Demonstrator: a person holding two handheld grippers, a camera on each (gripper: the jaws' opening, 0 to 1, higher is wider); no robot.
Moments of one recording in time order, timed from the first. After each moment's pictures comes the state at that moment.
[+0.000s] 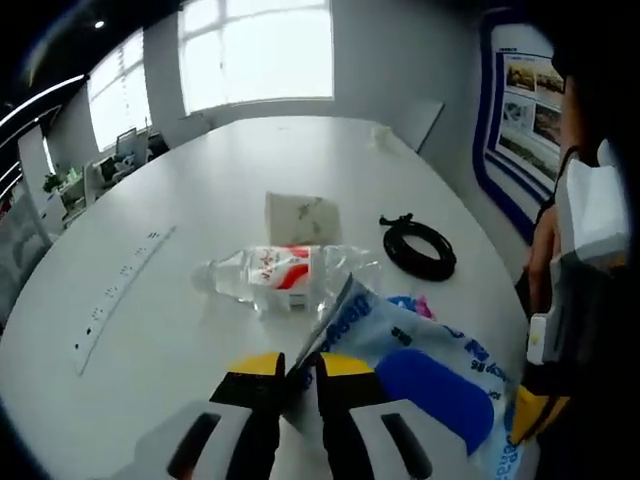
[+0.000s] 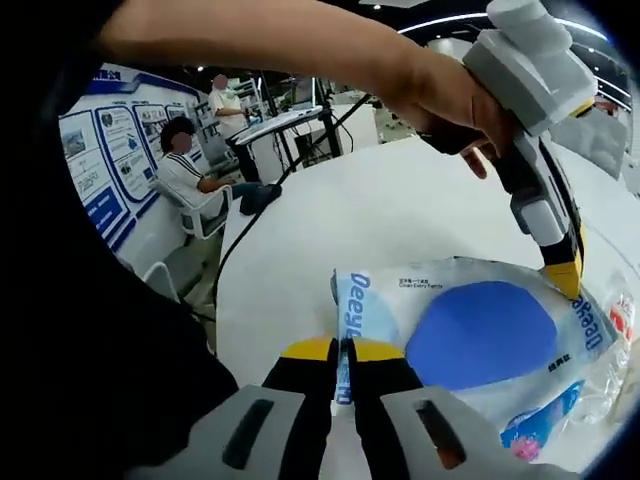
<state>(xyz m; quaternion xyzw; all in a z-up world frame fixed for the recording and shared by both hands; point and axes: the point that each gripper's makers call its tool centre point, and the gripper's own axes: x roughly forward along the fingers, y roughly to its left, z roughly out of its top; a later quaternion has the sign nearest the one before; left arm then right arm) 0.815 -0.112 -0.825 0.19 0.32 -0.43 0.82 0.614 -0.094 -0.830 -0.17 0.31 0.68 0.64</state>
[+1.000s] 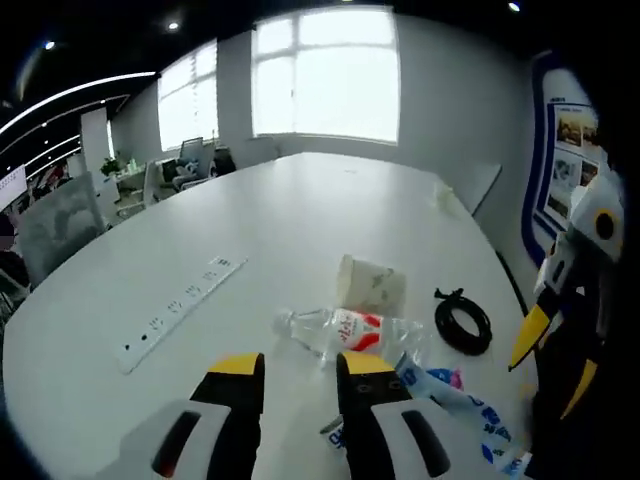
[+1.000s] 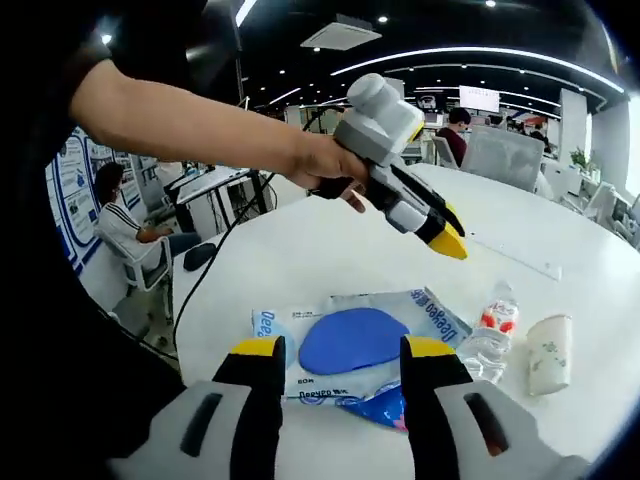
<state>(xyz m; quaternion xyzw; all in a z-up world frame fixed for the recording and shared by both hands) 0.862 -0.090 -0.768 0.10 0.28 -0.33 0.90 0.707 -0.161 -0.758 -0.12 0.24 0.55 0.79</state>
